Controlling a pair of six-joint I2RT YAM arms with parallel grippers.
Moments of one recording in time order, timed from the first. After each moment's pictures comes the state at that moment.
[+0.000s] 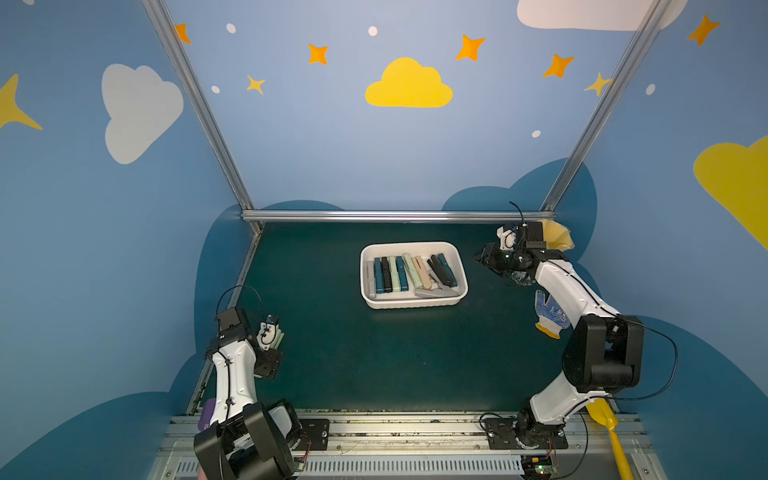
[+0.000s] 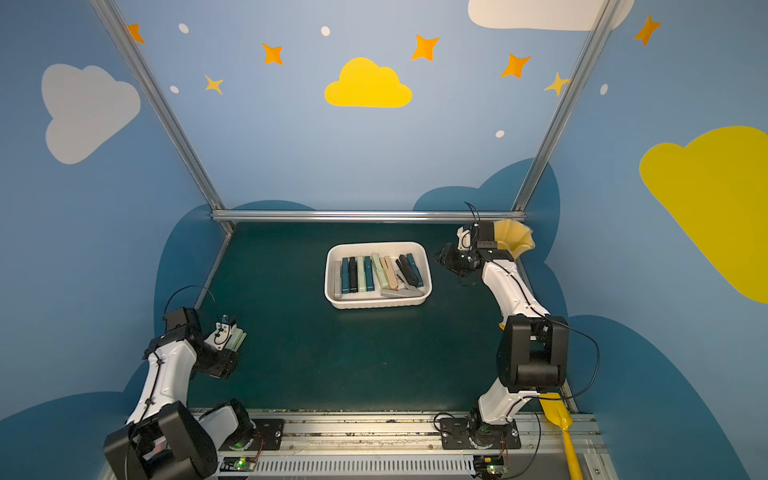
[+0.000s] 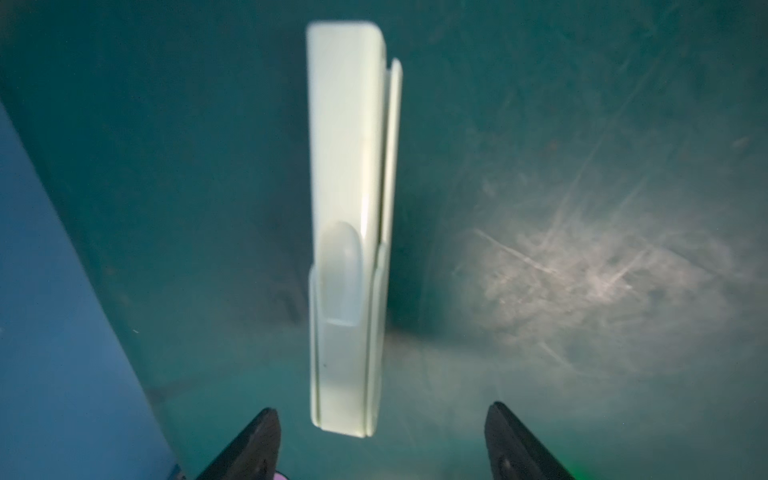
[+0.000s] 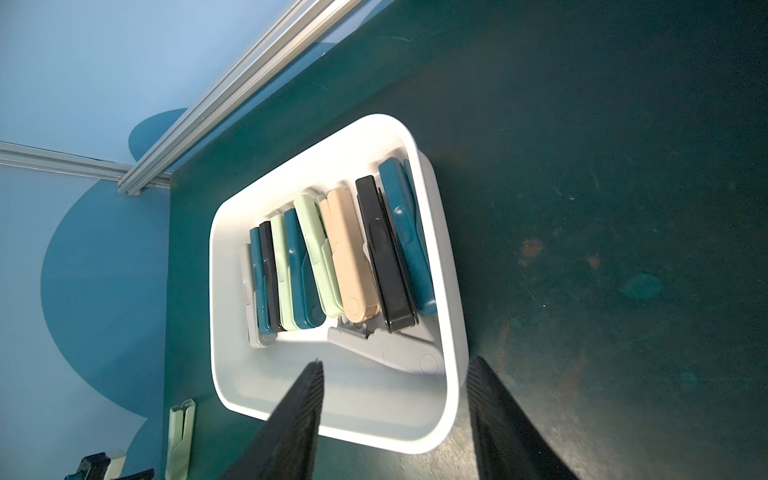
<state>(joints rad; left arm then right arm) 0.54 1.06 0.62 -0.87 -0.01 0.75 0.06 1.65 1.33 -0.53 -0.45 0.45</state>
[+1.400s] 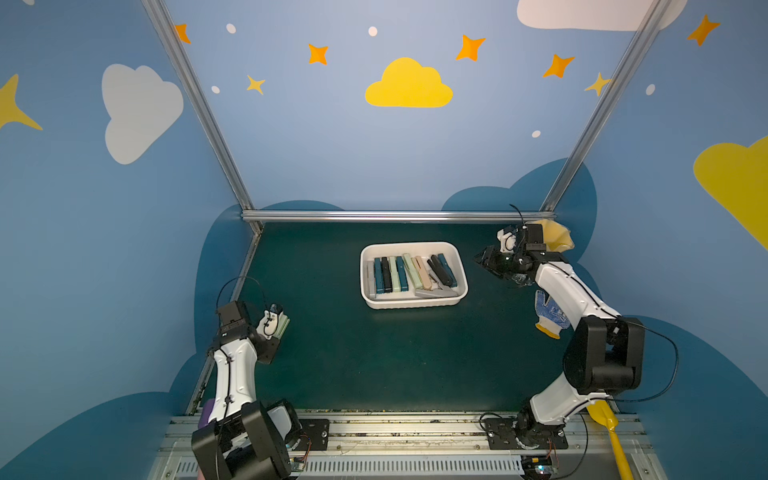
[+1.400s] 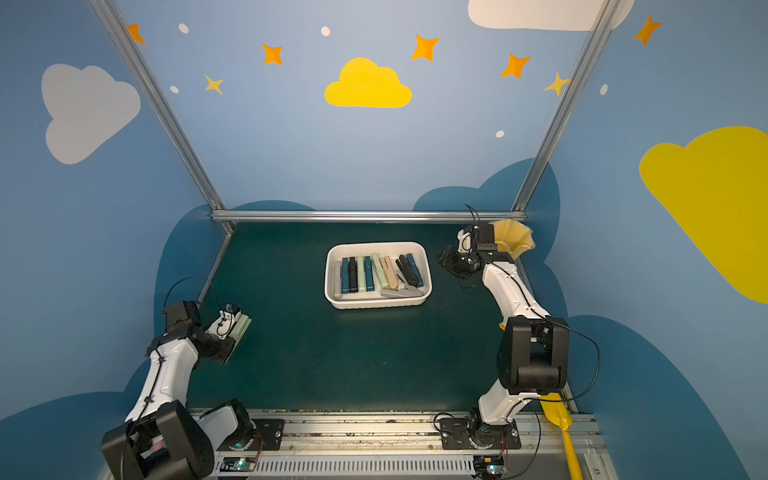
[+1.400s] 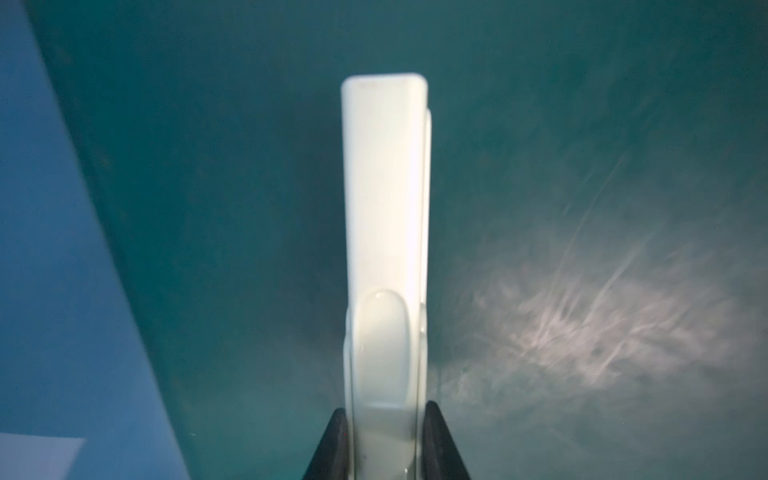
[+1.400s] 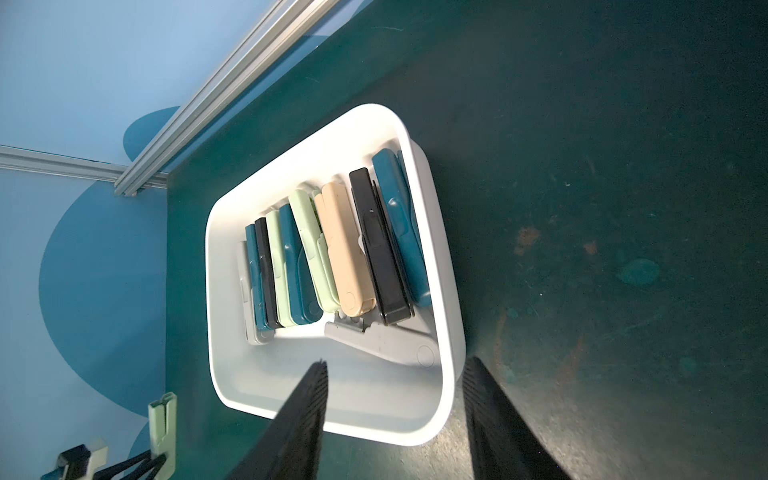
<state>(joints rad) 0.46 1.09 0.69 -0.74 0.11 0.74 0.06 1.64 1.30 -0.53 -0.44 0.46</state>
